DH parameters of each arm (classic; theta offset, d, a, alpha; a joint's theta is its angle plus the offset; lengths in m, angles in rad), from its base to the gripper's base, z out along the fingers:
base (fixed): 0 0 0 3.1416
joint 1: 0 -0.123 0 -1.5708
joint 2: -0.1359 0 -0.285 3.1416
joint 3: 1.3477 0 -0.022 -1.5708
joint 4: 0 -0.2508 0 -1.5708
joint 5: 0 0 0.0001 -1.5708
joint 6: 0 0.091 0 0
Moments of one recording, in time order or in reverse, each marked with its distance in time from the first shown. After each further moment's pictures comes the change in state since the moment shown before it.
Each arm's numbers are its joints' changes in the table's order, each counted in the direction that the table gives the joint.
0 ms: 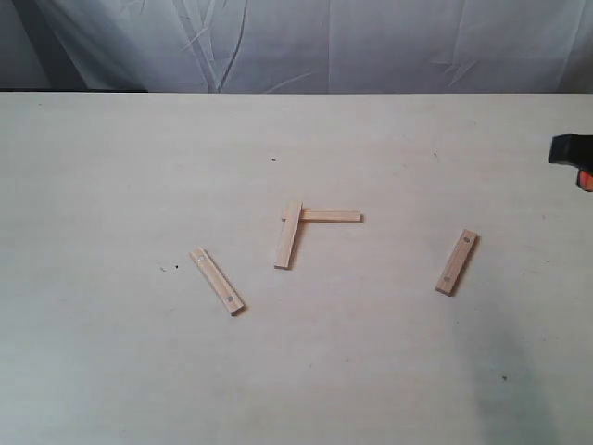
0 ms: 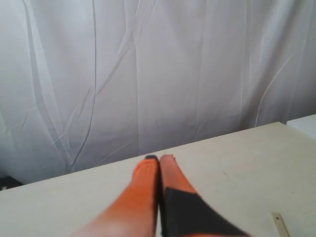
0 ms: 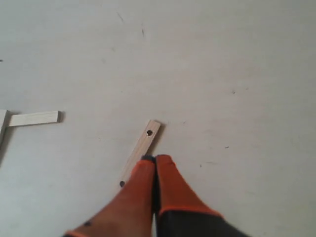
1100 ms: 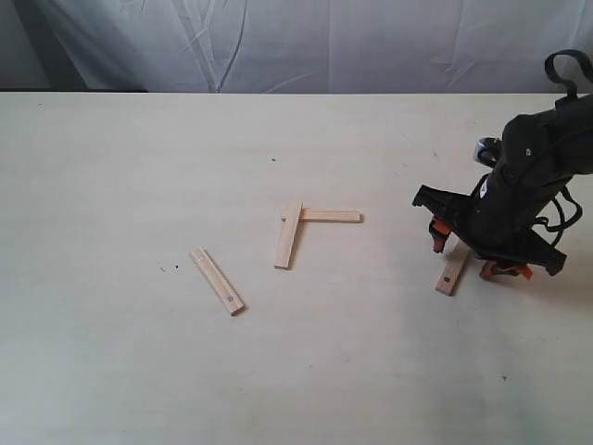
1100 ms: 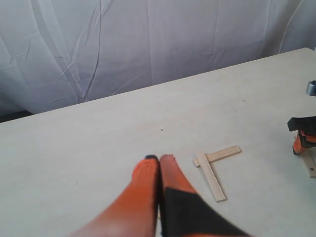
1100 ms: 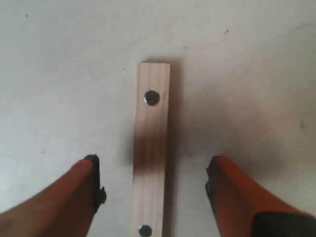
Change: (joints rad) left arm 0.000 0.001 0.171 -0.014 -0.063 0.000; right arm -0.203 -0.808 -0.264 0.185 0.016 0.722
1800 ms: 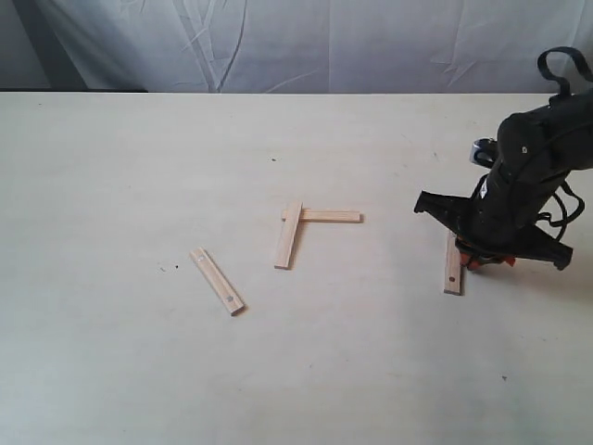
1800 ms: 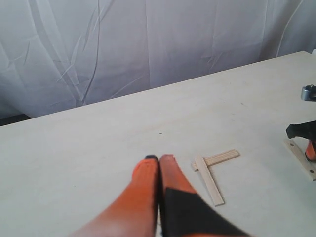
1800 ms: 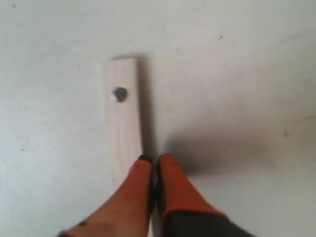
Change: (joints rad) left arm 0.000 0.000 0.000 0.000 0.016 0.000; right arm -0.004 -0.017 -0.026 0.055 -0.060 -0.029
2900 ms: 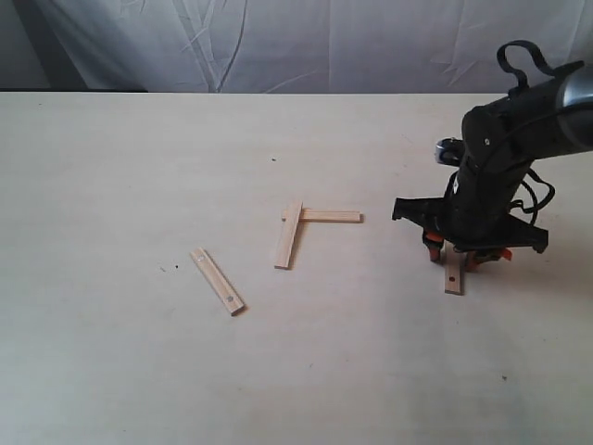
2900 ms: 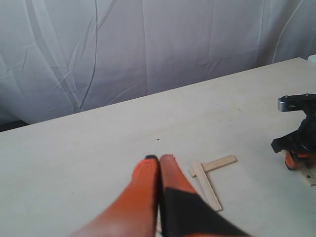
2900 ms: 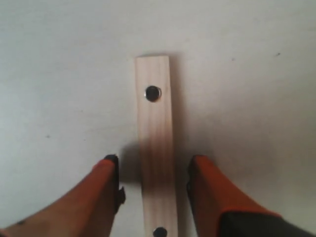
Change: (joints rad) left arm 0.000 0.000 0.000 0.000 0.022 0.000; right arm -0.056 -0.075 -0.109 0.023 -0.091 -0.100
